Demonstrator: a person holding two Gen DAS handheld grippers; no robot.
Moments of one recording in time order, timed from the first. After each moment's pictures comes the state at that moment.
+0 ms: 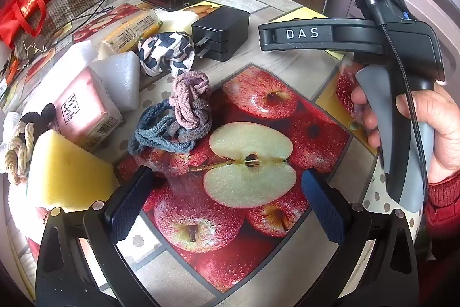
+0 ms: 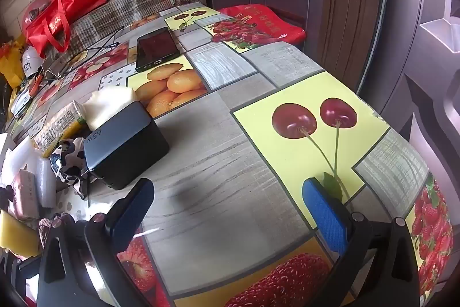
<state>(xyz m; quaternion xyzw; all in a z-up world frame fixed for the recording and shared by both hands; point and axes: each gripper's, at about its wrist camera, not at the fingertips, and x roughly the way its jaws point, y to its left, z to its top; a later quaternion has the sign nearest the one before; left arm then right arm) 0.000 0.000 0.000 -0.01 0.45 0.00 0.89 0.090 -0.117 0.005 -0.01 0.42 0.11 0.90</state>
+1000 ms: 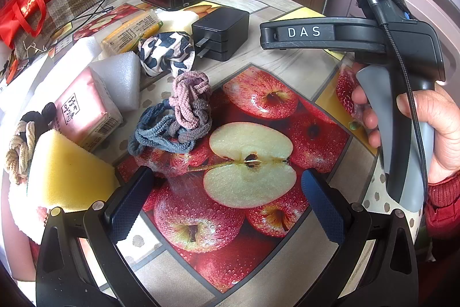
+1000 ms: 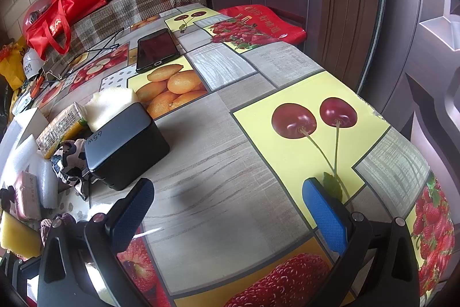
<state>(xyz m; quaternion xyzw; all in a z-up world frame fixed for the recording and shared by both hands) 0.000 0.000 0.000 -0.01 0.45 0.00 0.89 0.090 -0.116 0.008 -0.01 0.42 0.11 0.90</state>
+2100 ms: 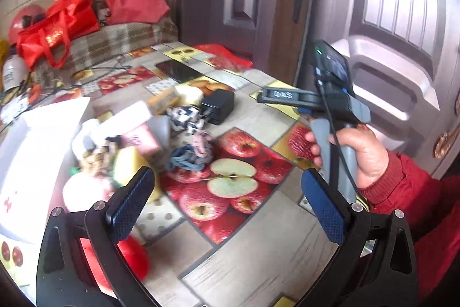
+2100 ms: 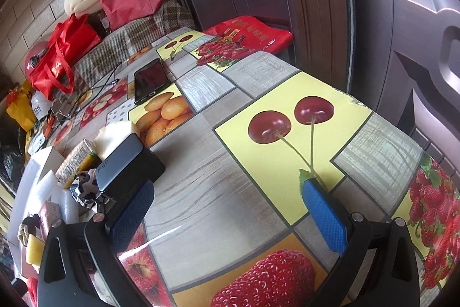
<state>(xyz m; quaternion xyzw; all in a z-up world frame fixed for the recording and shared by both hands) -0.106 0.013 0.086 -0.04 0.29 0.00 0.96 0.075 -0.161 0.019 0.10 0.37 0.13 0.91</state>
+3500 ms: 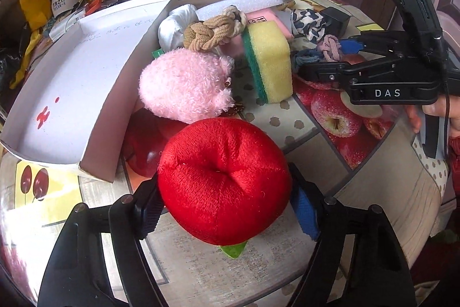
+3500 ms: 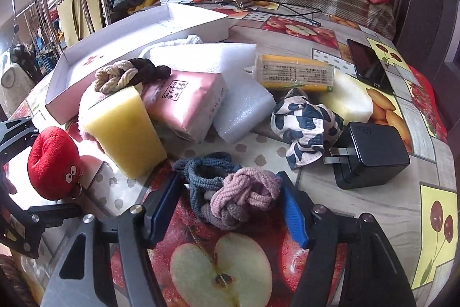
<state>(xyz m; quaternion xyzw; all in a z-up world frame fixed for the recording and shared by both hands) -0.101 0.086 0.004 -0.06 0.46 0.15 0.87 0.007 0.001 0.001 -0.22 0.37 0.45 0.78</state>
